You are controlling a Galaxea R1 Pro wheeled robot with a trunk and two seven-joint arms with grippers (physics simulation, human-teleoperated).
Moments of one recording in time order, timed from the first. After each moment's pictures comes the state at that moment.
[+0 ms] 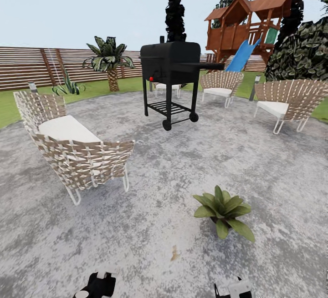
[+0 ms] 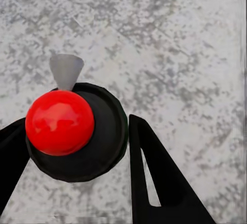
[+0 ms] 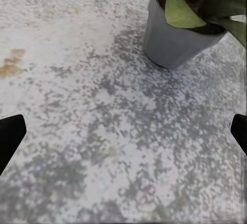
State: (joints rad) left arm -0.50 0.02 0.01 -0.08 -0.15 -0.22 -0.07; right arm -0.33 0.00 -0.26 -0.11 0.60 -0.64 -0.23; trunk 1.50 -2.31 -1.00
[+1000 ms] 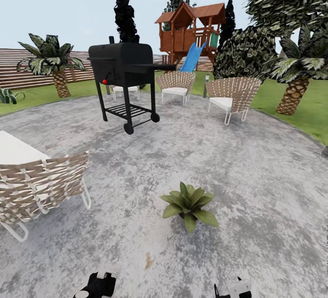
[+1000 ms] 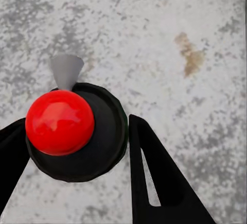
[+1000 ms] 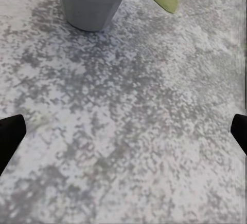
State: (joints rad) left arm -0.50 0.02 0.01 -0.08 -0.15 -0.22 -0.07; right arm -0.33 0.00 -0.26 -0.11 0.60 -0.64 -0.23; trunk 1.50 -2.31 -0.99
